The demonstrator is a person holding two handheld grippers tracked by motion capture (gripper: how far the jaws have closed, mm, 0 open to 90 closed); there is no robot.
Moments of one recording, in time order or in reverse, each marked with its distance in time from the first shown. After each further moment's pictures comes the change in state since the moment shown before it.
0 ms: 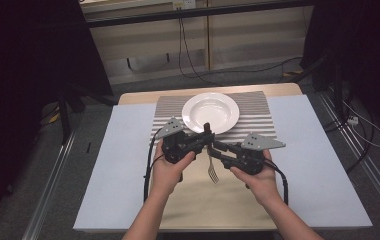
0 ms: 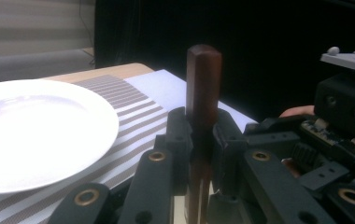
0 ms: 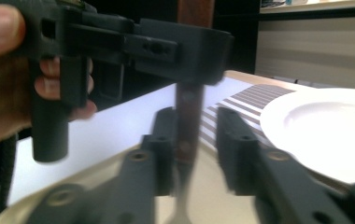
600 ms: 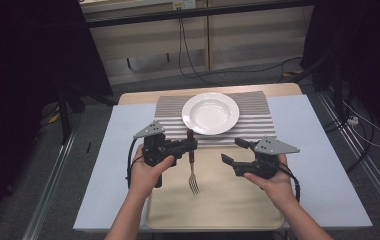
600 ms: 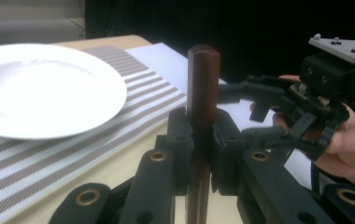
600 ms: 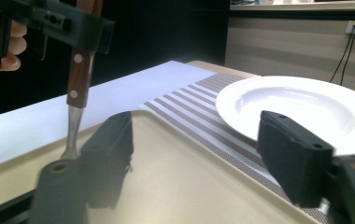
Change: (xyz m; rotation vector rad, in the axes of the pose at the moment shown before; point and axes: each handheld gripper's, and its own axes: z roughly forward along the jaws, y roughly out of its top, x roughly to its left) left arm 0.023 -0.005 -0.041 0.107 -0.036 -0.043; right arm -0.018 -0.015 -0.028 0.023 -0.105 -0.035
